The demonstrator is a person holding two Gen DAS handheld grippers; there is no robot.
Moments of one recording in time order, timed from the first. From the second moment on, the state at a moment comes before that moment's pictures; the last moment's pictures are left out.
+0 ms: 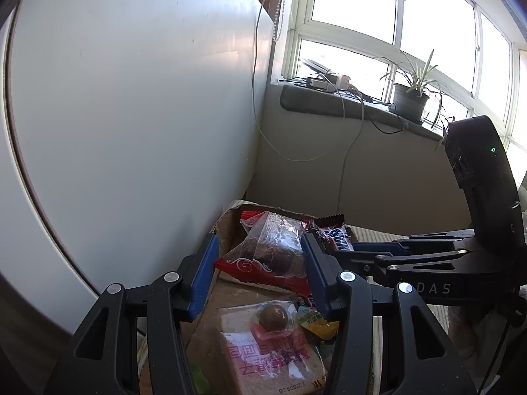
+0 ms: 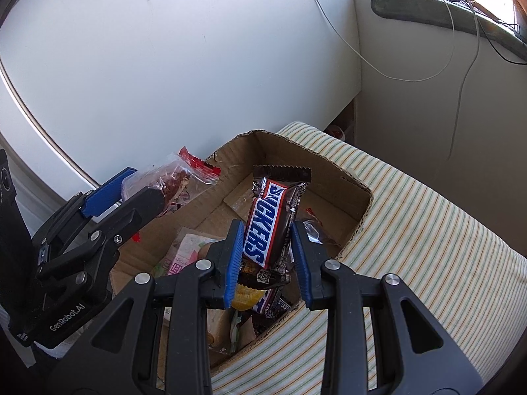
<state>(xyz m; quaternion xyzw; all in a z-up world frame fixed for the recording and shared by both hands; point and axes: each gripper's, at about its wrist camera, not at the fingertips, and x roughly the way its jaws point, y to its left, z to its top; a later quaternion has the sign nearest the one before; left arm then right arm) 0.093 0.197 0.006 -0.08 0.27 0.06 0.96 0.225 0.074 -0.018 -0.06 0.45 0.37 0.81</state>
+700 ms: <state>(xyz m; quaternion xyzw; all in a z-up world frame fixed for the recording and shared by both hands) 0.093 0.198 0.007 -0.08 0.27 0.07 0.96 0.221 0.075 -0.014 -0.07 0.43 0.37 0.82</state>
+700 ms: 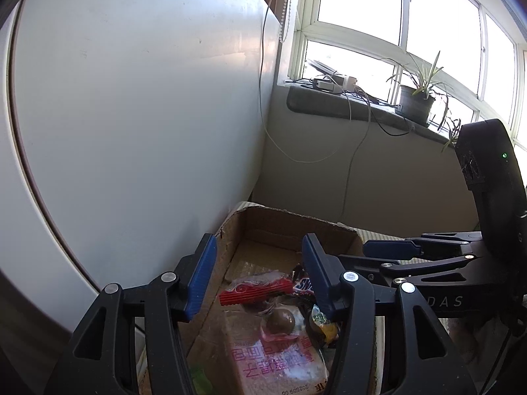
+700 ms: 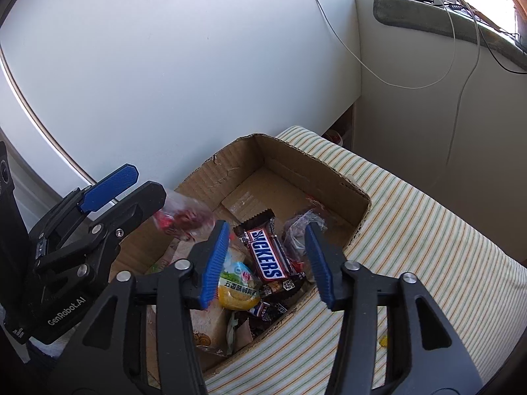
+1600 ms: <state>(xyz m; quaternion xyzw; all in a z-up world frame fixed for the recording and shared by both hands) 0.074 0.190 0.023 -0.07 0.27 0.10 0.96 0.192 0.043 0.010 -0.10 0.39 0.35 0.85</state>
